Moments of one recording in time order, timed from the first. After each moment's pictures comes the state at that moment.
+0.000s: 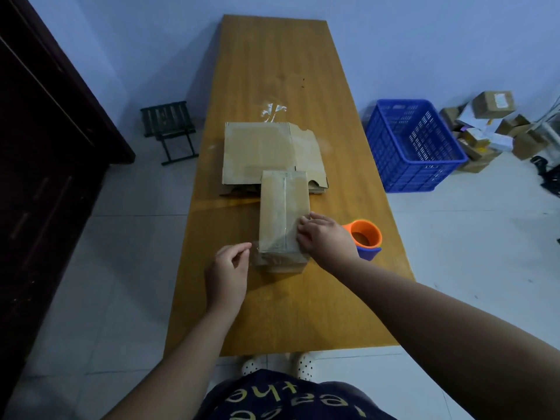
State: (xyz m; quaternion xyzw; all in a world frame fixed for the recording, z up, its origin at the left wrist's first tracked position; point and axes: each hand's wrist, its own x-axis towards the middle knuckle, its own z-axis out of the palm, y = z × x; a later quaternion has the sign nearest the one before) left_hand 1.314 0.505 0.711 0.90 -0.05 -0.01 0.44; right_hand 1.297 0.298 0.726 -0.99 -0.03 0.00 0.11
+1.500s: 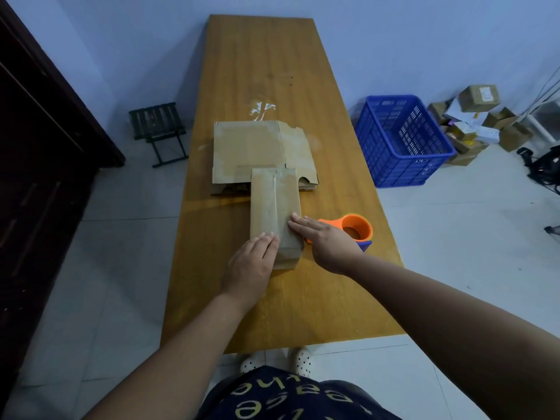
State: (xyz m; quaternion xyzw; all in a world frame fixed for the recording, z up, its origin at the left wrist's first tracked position) left_hand 1.314 0.480 0.701 0.90 -0.41 0.04 0.13; right_hand 1.279 0.280 0.731 -0.98 -0.04 0.12 0.17
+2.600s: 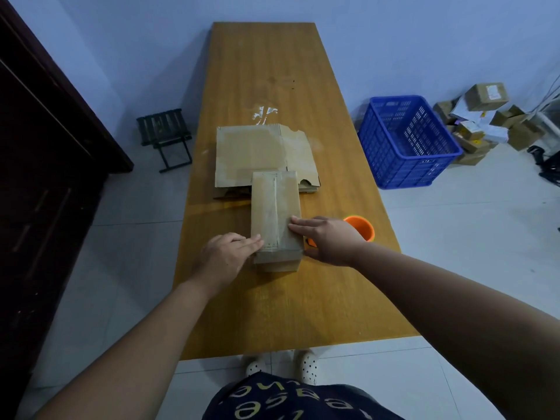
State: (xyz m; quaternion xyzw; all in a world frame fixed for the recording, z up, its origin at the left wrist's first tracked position) left_hand 1.360 0.520 0.704 0.87 -0.47 0.03 0.16; right_hand 1.293 0.266 0.737 -0.98 -0.12 0.13 0.06
